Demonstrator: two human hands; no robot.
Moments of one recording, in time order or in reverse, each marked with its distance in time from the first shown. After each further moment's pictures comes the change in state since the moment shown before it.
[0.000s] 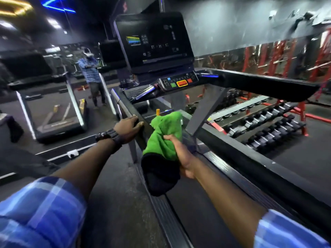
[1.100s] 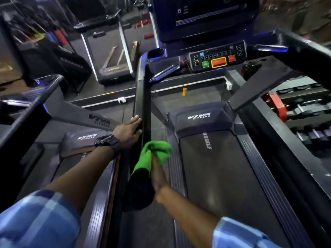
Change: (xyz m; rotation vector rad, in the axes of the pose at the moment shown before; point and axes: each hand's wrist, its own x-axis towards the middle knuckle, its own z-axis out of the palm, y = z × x) left_hand 0.025 0.060 -0.023 0.103 -0.286 -0.394; right_hand 0.061 0.014 -0.014 0.276 -0.103 0.446
